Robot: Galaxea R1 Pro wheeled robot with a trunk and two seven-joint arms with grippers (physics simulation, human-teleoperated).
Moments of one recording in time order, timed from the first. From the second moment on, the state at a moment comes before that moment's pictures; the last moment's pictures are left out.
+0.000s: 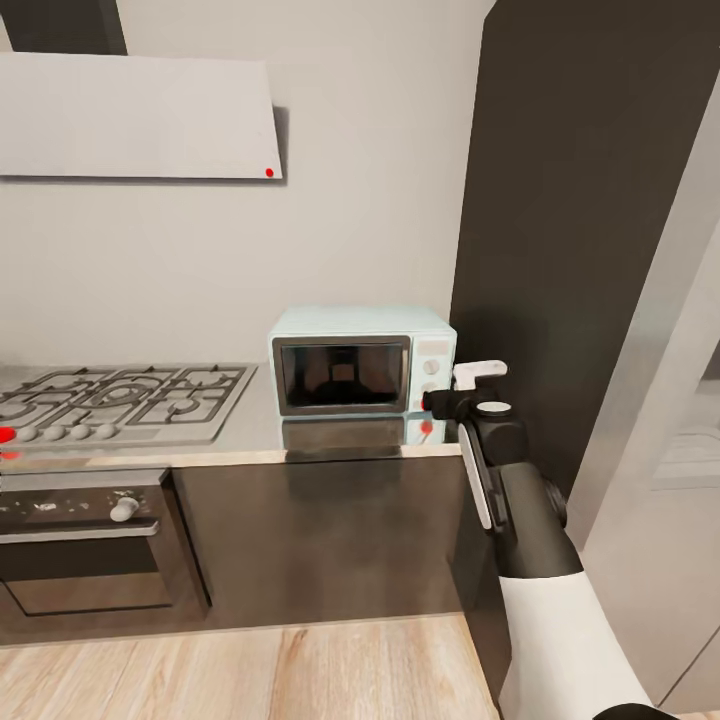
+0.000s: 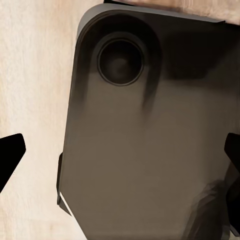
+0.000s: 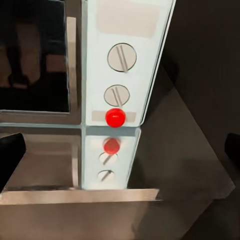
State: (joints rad) left arm 0.00 0.00 0.01 -0.01 0.18 -0.05 0.00; right arm -0.77 0.17 0.09 -1.48 0.22 0.91 -0.08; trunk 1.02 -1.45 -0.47
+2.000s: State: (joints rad) left arm 0.00 0.00 0.01 -0.01 0.19 -0.04 0.00; right arm -0.75 0.17 0.08 -1.37 0.14 0.86 -0.03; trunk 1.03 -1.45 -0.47
